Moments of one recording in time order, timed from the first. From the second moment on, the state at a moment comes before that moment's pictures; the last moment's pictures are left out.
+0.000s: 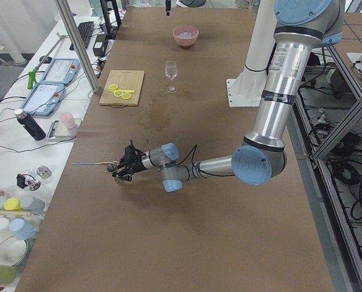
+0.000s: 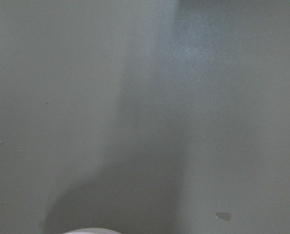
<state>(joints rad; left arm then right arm) -0.88 -1.81 -1.01 -3.04 -1.19 -1.11 1.37 -1.51 1.68 -1.30 2.40 0.31</state>
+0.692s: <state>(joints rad) -0.89 -1.79 -1.03 -3.05 -1.25 -1.09 1.37 -1.51 1.68 -1.30 2.40 0.31</state>
